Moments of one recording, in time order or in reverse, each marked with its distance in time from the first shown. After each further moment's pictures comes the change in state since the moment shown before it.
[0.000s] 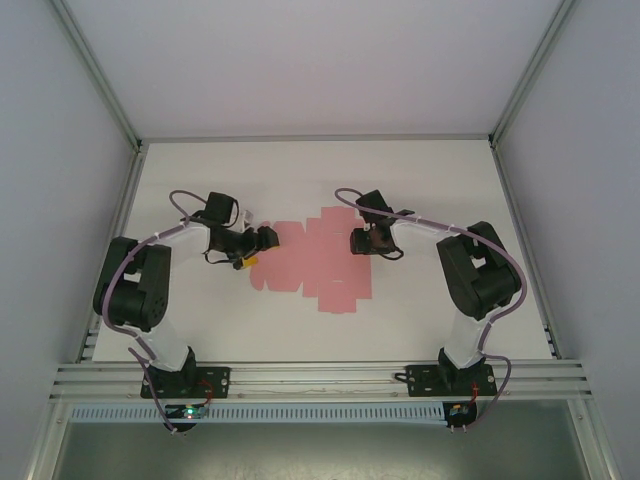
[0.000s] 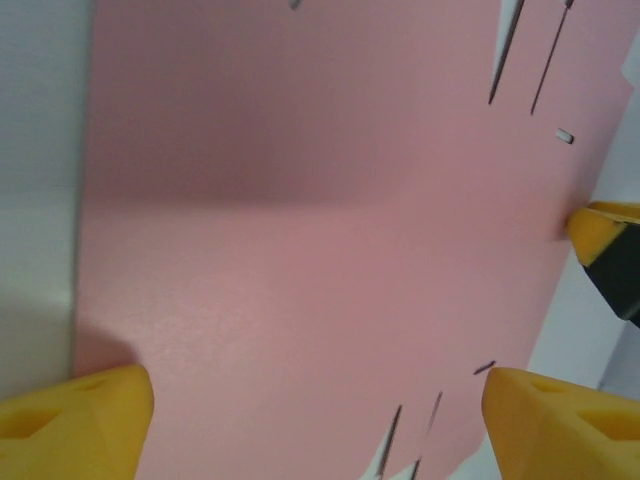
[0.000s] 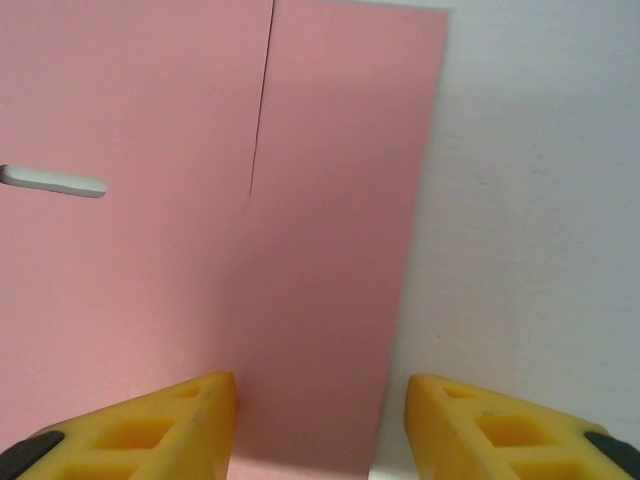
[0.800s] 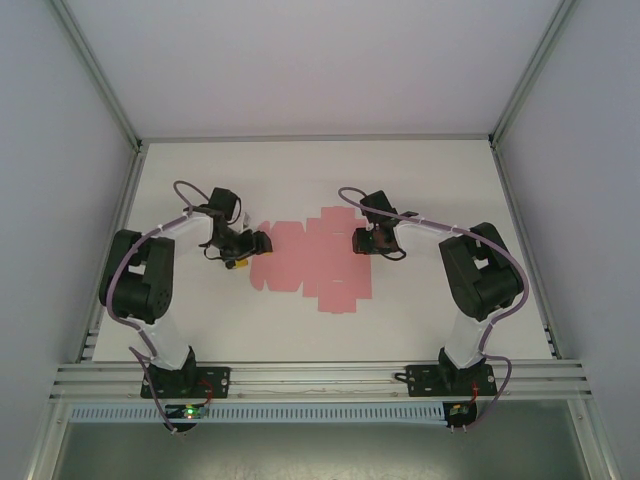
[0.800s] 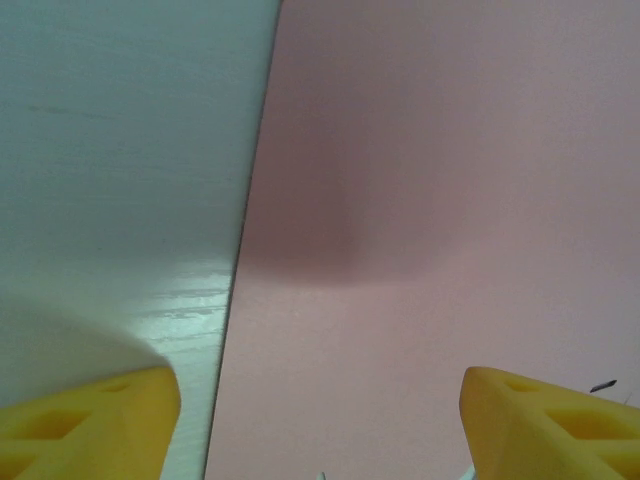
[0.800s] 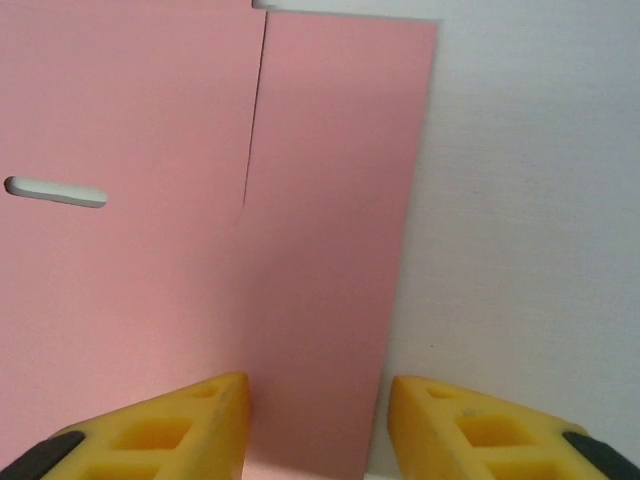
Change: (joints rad) left arm -0.005 0.051 0.113 -0.222 -0.180 0.102; right arm -0.019 -0.007 -0.026 0.042 -0.029 -0.001
